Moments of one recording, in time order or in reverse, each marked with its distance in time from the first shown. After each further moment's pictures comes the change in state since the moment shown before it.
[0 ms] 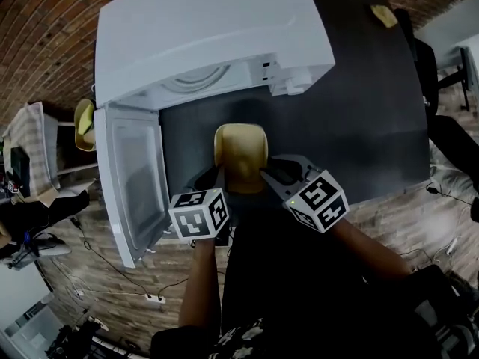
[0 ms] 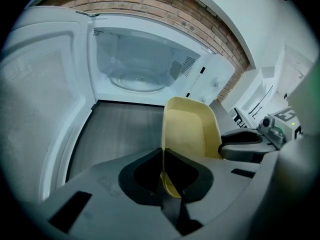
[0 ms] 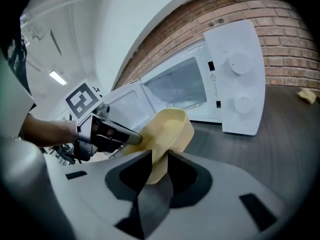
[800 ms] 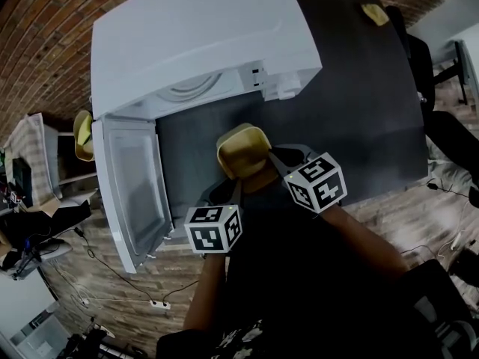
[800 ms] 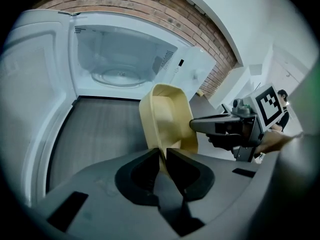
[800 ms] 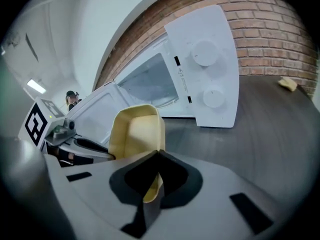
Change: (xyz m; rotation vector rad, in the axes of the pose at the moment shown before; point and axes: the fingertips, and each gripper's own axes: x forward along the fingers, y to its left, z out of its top) left arm 0.003 -0.050 -0.019 0.062 0.016 -0.106; right arm -0.001 -0.057 0.000 0.153 0.053 -0.139
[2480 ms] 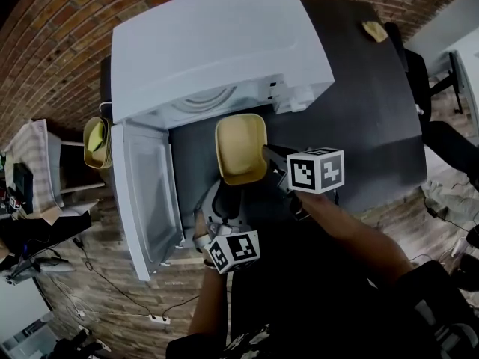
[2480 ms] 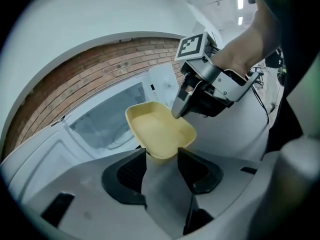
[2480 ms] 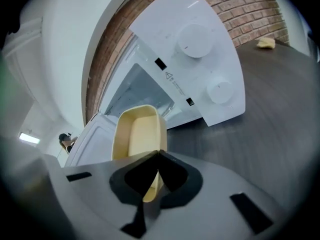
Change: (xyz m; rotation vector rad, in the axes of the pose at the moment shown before) left arm -0.035 0.022 0.030 0.786 -0.273 0.320; right arm 0.028 0.013 0.045 0.422 -0.093 0.051
